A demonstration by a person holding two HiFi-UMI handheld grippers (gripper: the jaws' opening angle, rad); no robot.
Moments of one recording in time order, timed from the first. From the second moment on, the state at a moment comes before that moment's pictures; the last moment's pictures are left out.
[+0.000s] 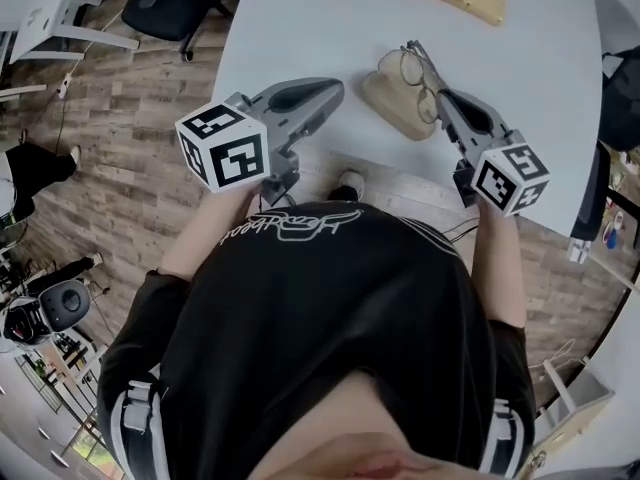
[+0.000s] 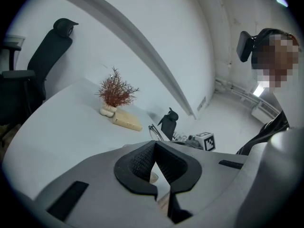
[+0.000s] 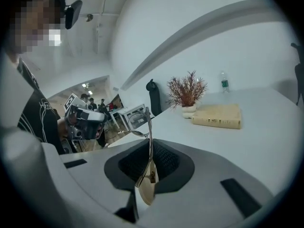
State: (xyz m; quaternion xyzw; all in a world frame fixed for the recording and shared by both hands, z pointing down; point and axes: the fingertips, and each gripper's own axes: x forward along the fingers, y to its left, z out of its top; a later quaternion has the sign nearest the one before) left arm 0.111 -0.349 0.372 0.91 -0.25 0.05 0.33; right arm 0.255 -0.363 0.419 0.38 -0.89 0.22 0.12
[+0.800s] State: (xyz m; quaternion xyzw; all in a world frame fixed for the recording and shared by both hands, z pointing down) left arm 0.110 -0.364 0.399 0.89 -0.26 0.06 0.36; right arm 0.235 -0.356 0.518 0.31 -0.88 0.24 0.28
